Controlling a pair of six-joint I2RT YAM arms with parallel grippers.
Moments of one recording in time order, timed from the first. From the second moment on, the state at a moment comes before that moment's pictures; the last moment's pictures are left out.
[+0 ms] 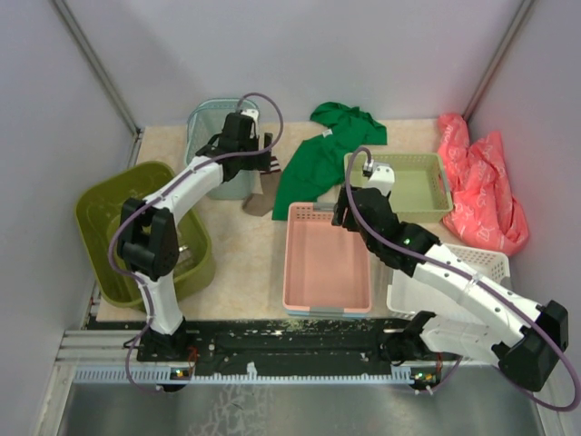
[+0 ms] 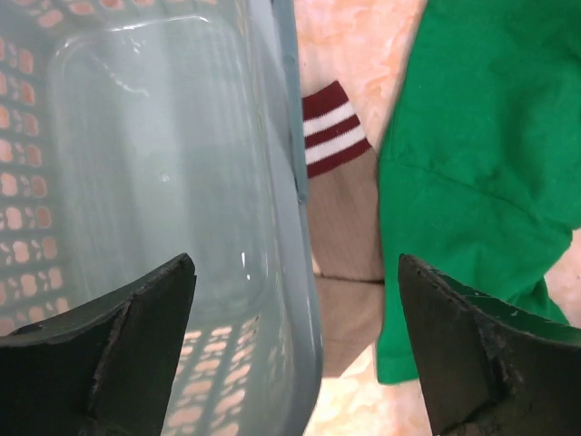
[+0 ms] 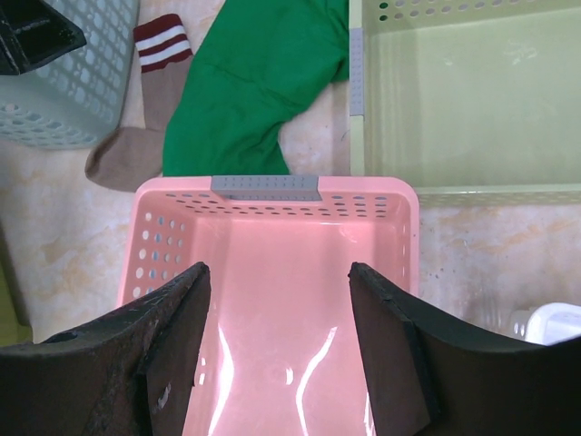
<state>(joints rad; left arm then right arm) -0.42 1.91 1.59 -0.32 -0.20 -0.17 0.78 1.04 0.92 -0.42 0.54 0.57</state>
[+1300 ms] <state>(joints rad) -0.47 1.19 1.25 -0.76 -0.27 -0.48 0.78 1.13 0.89 -0.34 0.46 0.55</state>
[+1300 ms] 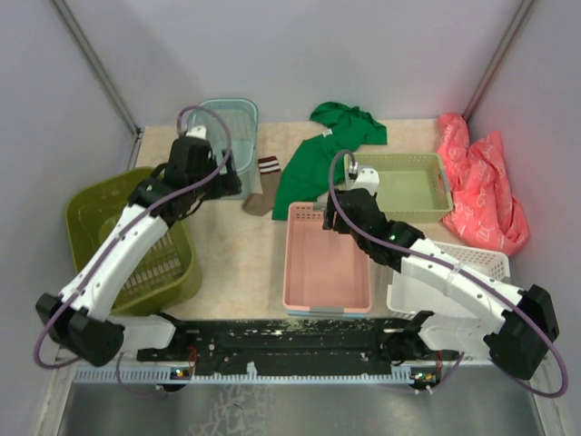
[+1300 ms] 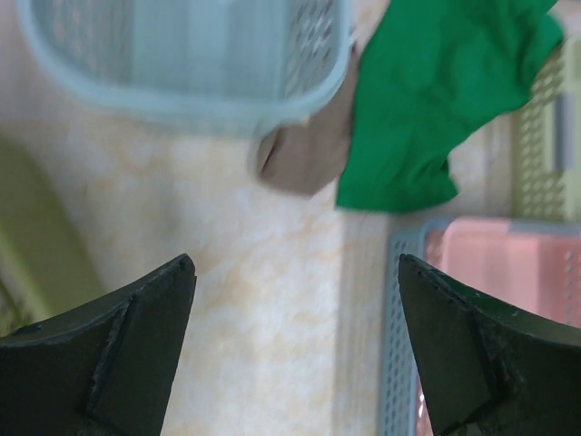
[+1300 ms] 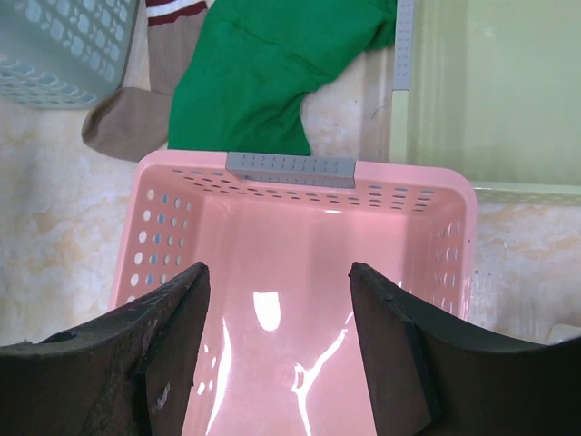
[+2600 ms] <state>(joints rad) -0.22 1.92 1.73 -0.28 0.53 -0.43 0.78 1.04 0.89 -0.42 0.54 0.59</state>
